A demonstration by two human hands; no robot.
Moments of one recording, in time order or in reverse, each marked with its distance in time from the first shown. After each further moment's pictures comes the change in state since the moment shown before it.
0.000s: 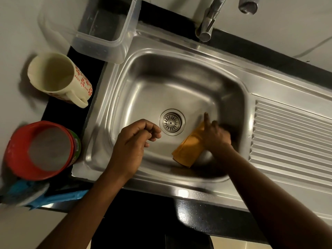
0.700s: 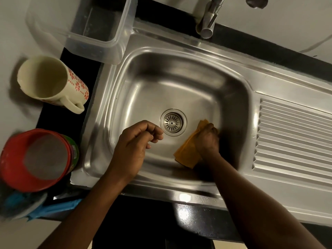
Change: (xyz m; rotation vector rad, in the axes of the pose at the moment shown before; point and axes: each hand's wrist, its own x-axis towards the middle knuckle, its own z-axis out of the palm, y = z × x) left_hand 0.014 -0.003 -0.001 0.022 -0.041 -0.023; right_hand 0.018 -0.031 0.049 0.549 0.106 0.272
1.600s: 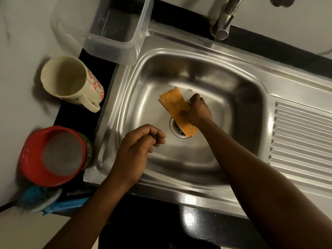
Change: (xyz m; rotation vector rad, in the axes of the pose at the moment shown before) left_hand -0.008 -0.011 -0.019 0.013 0.032 -0.004; right_hand 0.050 -0.104 -0.018 0.086 -0.080 -0.343
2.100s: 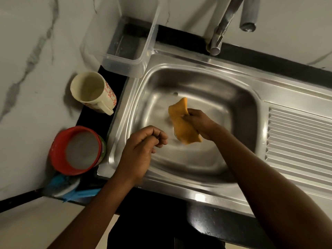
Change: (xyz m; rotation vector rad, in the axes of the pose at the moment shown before) left_hand -0.021 0.021 0.000 -0.023 0.035 0.030; right_hand -0.055 -0.021 -0.041 0.623 -0.371 0.025
